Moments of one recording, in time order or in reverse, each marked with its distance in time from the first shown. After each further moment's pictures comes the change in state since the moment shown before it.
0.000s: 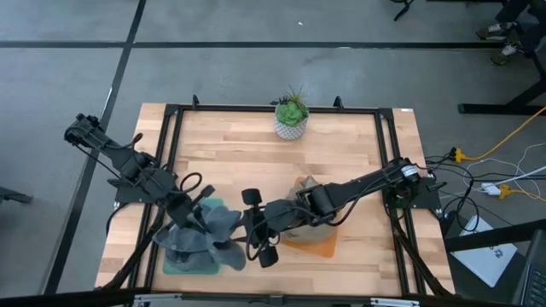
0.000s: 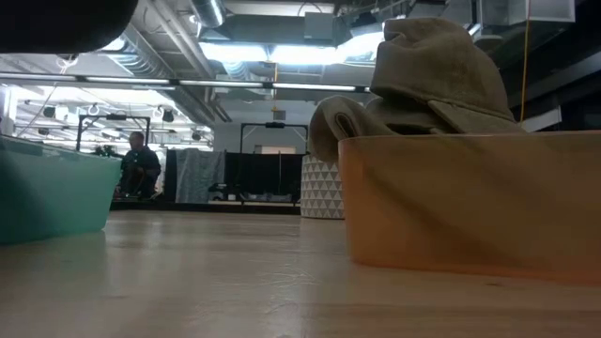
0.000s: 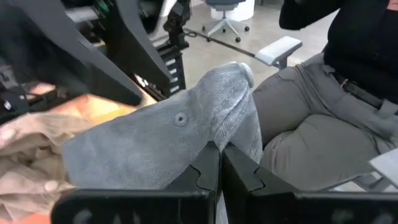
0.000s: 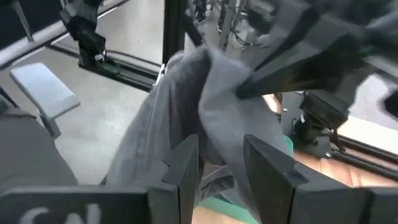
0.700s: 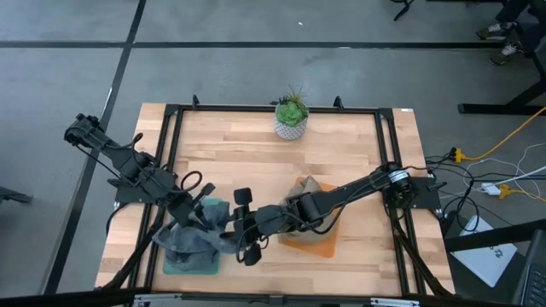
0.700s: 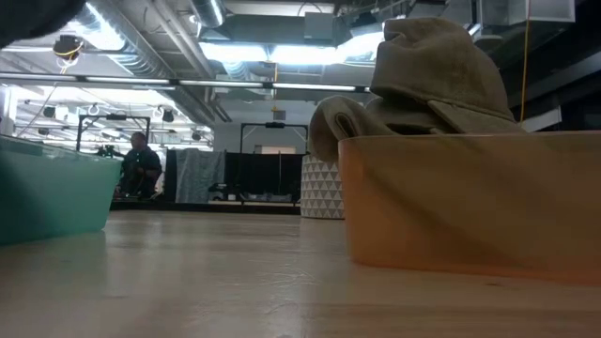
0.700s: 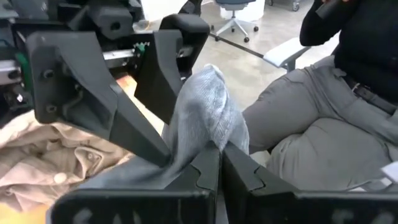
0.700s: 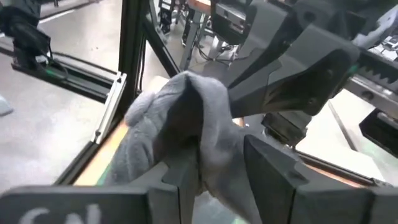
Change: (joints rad) left arm 0.001 0.000 0.000 0.005 -0.036 -0.021; right arm -0.003 0.089 0.000 0.182 0.149 -0.117
